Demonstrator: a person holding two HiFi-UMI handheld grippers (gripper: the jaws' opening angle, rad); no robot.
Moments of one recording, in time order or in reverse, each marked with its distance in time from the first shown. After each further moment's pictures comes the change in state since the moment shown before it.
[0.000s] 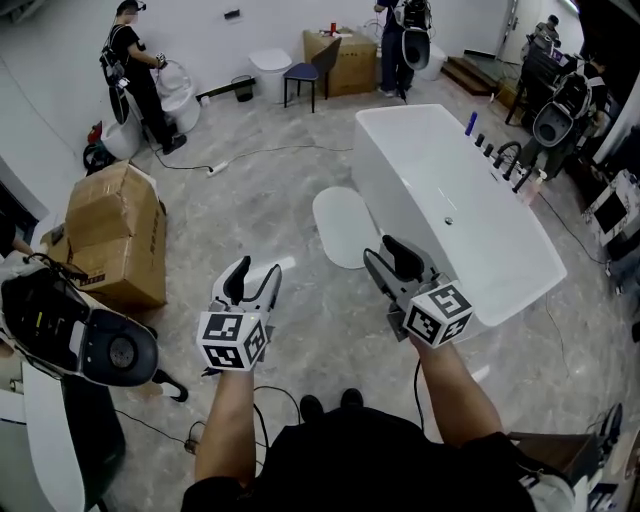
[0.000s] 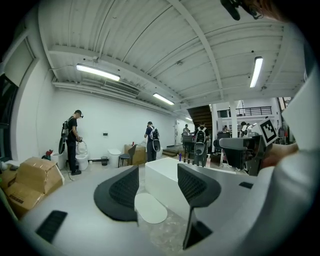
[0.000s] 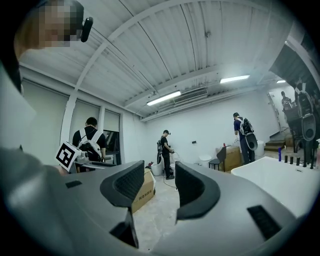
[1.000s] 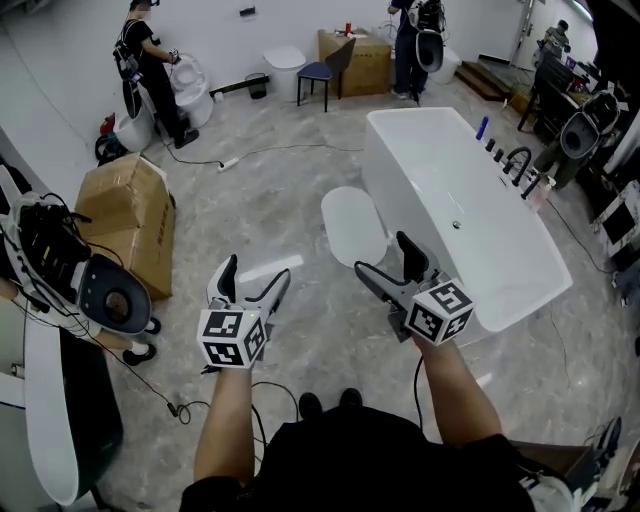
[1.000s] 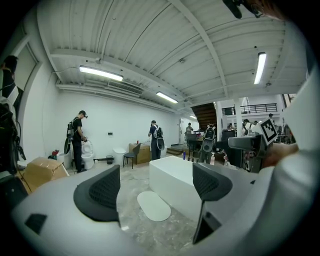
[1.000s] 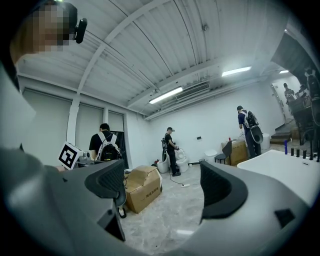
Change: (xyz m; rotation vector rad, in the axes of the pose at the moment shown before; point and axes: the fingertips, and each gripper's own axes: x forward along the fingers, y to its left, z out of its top) left arm -0.030 -0.023 -0.022 0.003 0.012 0.066; right arm -0.030 0.008 -0.023 0.038 0.028 0.073
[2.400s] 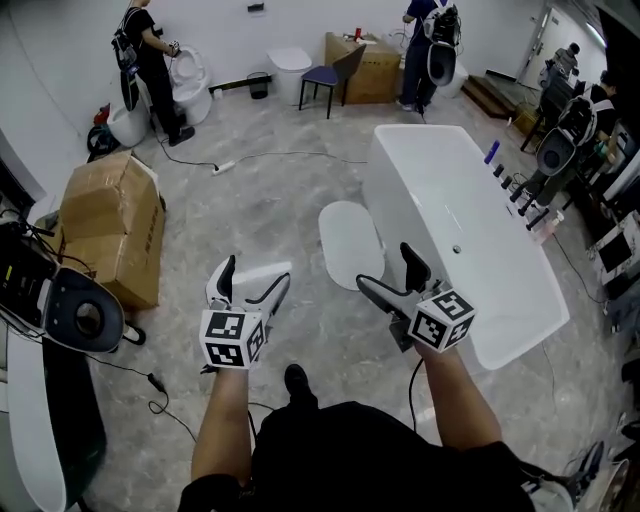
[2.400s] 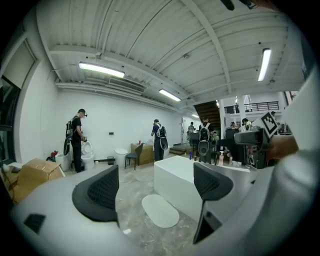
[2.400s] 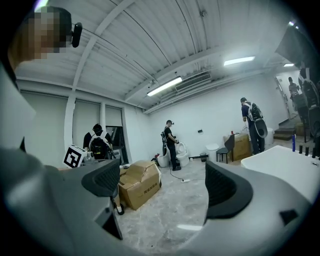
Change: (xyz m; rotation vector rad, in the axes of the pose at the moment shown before) left arm 0.126 0.089 0.017 0.002 0.004 0.005; right arm 0.125 -0.078 0.012 0.023 0.086 0.016
